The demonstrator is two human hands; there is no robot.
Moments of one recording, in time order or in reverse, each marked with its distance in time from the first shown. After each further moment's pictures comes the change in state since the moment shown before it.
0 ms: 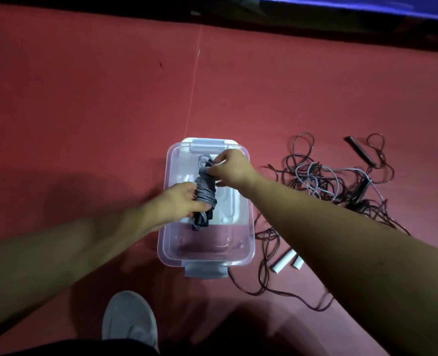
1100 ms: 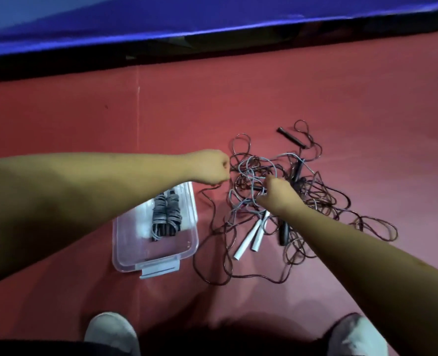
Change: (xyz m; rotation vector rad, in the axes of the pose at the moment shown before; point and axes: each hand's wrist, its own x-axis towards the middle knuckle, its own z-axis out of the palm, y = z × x) left_hand -0.007 0.171 0.148 1.102 -0.179 0.346; right_hand -0.121 0.156 -0.155 -0.417 0.285 0.099
